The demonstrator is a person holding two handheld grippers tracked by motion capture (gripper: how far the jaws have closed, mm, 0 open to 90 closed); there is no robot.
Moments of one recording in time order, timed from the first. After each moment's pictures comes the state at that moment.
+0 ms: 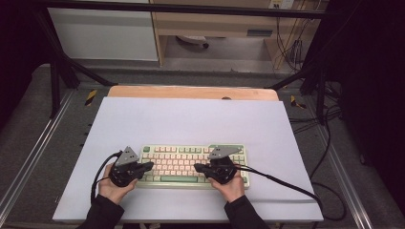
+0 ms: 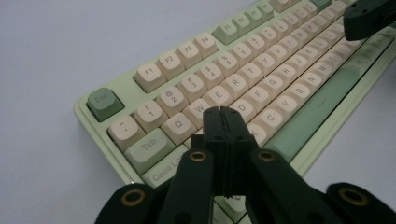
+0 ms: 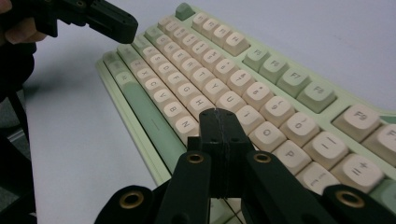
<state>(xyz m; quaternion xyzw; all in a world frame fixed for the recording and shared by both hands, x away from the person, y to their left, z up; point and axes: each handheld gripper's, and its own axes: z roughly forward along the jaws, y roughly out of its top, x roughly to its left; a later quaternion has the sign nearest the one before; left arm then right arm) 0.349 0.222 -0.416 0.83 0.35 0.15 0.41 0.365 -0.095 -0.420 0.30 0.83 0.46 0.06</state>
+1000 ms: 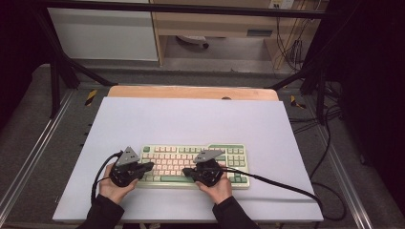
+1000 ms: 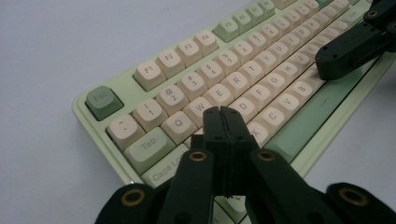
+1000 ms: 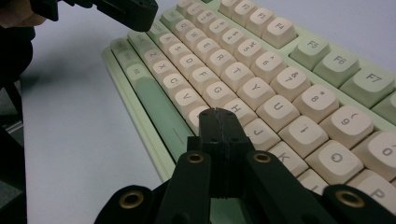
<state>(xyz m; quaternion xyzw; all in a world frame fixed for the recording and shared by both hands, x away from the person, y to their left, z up) 0.350 0.221 -0.417 0.83 0.35 0.15 0.41 0.366 -0.061 -0.437 0.29 0.84 0.45 0.05</state>
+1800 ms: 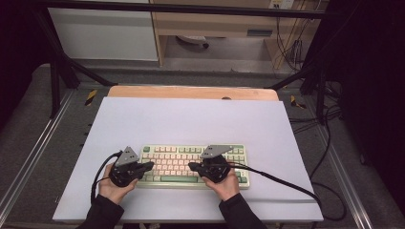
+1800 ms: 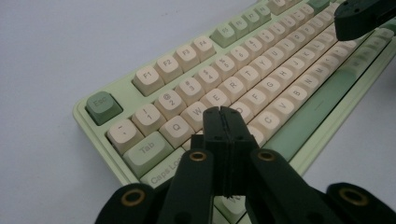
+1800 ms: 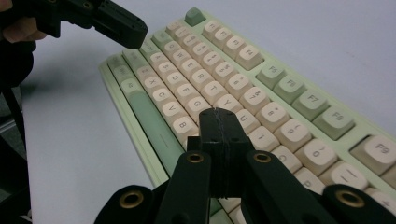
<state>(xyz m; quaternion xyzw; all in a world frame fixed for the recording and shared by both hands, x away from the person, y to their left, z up) 0.349 0.220 -0.414 0.83 0.35 0.15 0.41 0.366 -0.080 -0.412 0.29 0.84 0.46 0.08</state>
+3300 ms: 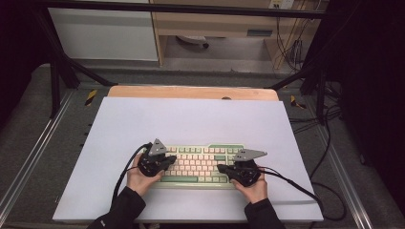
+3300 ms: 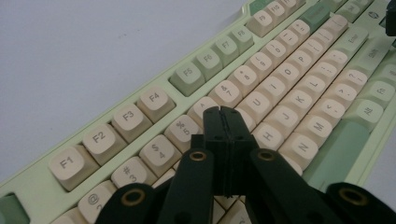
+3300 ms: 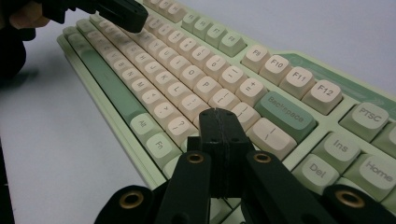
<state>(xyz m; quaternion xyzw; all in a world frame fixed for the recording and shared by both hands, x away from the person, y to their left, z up) 0.383 0.150 -0.421 0.85 0.33 0.14 0.39 0.357 -0.162 -0.423 0.34 0.82 0.45 0.10</state>
